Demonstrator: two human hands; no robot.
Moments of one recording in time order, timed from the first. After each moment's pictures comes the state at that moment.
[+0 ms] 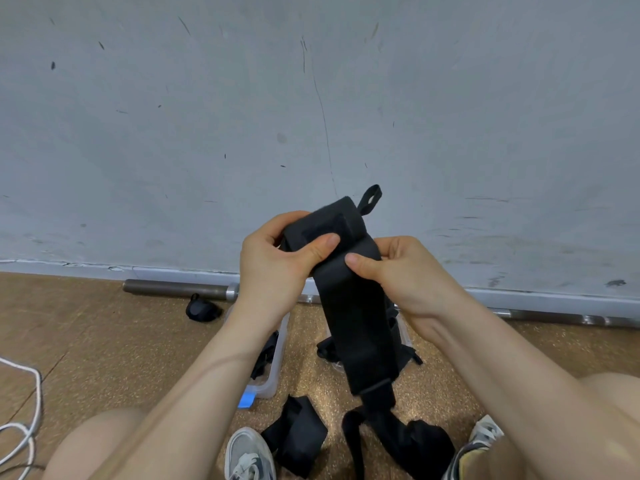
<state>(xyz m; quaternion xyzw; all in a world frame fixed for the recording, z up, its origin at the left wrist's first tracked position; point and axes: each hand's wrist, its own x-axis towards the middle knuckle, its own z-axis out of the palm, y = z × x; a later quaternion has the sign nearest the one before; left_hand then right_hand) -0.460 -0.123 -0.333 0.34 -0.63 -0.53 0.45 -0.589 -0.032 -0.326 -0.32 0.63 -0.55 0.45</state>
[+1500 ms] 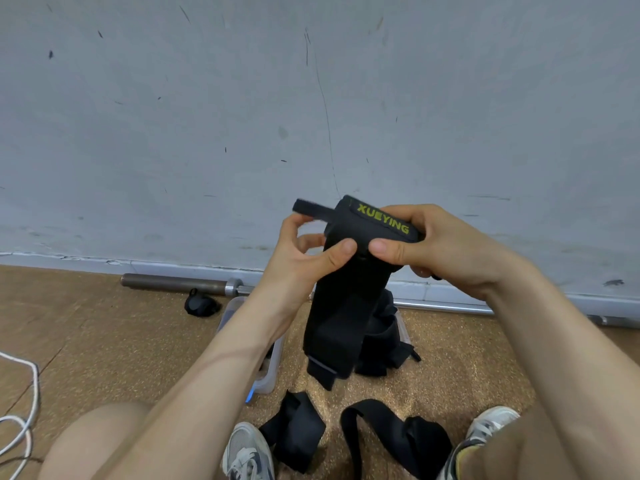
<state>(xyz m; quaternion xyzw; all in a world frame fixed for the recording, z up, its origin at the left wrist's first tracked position) -0.463 -0.125 -0.347 0.28 -0.59 -0.68 0.33 -0.637 -0.025 -0.302 -0.55 0.60 -0.43 0.39</state>
